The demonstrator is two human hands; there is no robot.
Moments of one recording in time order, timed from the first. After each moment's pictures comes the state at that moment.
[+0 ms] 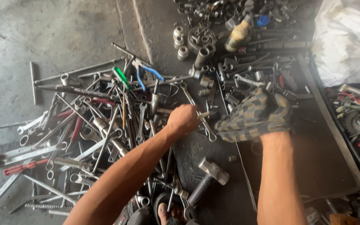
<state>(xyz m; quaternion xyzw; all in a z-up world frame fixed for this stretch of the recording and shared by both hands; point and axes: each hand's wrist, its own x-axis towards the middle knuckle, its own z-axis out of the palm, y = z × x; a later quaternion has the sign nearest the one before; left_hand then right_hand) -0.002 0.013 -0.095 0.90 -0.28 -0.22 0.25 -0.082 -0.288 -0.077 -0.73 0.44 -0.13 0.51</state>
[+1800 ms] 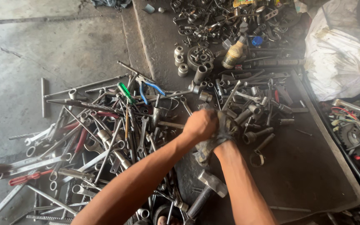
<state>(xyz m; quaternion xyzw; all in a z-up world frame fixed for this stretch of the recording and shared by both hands) -0.012 -0.031 -0.053 0.86 -0.27 -0.17 0.41 -0.038 -0.152 -0.132 -0.98 0.05 0.17 -0.11</state>
